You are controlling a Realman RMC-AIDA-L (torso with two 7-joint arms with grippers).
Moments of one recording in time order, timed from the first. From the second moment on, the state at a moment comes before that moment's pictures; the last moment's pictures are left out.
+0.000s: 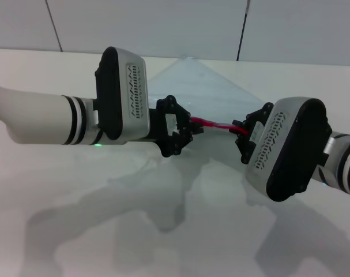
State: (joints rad) left arm -0.54 -2.03 1.57 0.92 -1.44 -0.88 2.07; right arm 0.22 2.03 -2.04 -1.56 -2.76 -0.59 2.32
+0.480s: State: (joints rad) left arm -0.53 -2.03 1.57 0.93 -1.45 -0.89 2.07; right arm 0.22 2.03 -2.04 -1.56 -2.76 -0.59 2.32
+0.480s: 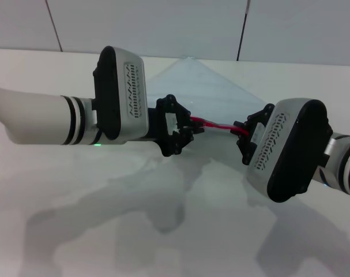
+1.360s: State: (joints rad) left arm -0.50 -2.03 1.59 0.96 -1.51 -0.88 2.13; right arm 0.22 2.03 -2.04 -1.57 -2.76 -0.59 2.32
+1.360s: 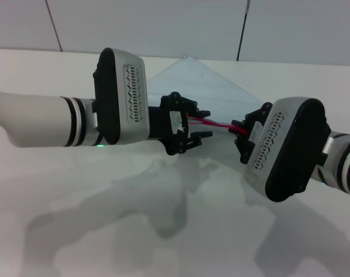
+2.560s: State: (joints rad) left arm -0.53 -2.03 1.59 0.92 -1.56 -0.85 2.19; right arm 0.22 2.03 -2.05 -1.59 -2.76 -0.59 2.32
